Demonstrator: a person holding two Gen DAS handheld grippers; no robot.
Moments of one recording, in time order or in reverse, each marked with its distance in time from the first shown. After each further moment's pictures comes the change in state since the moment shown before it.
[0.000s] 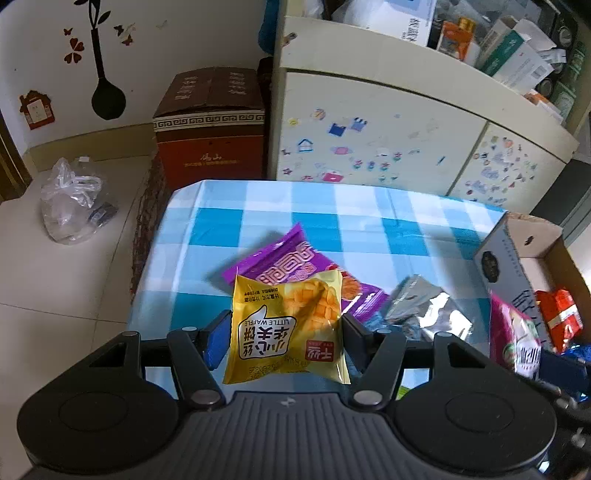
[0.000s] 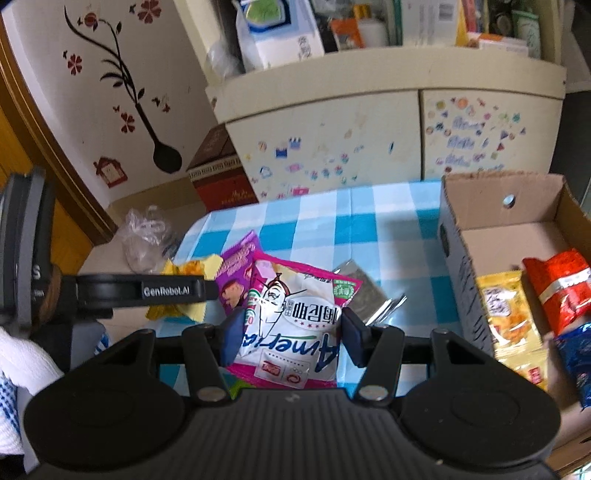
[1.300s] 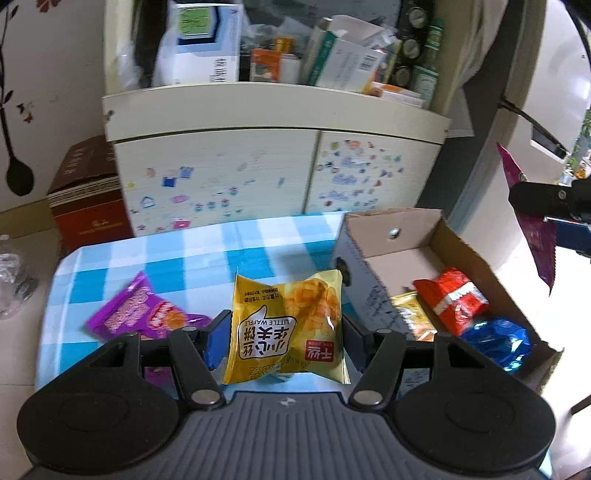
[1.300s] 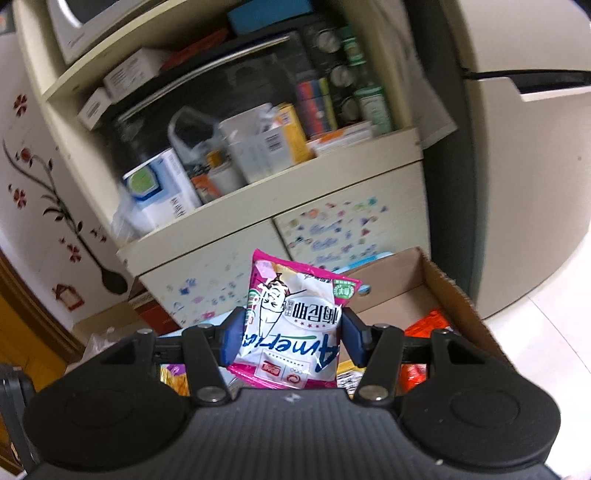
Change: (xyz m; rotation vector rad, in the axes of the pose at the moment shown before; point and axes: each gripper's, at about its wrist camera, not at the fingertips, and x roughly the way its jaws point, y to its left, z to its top) left arm -0.036 -0.112 -0.019 0.206 -0.141 -0.219; right arm -0.108 -0.115 0.036 0.258 -0.277 -0.135
